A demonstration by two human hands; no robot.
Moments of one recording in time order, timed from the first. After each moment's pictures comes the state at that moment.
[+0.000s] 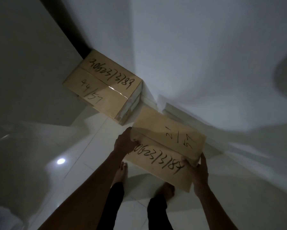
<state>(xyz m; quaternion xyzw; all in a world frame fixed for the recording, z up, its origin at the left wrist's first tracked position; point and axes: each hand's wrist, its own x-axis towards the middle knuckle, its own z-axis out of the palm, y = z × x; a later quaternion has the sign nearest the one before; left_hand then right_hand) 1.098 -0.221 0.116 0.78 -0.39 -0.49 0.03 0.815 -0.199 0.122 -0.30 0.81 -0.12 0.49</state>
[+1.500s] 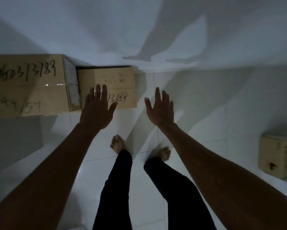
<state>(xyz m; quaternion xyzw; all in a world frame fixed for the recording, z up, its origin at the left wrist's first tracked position) 1.084 -0.271 0.150 0.55 -0.77 -0.30 -0.11 0.876 -0.186 0.139 -0.43 0.85 0.01 0.30</state>
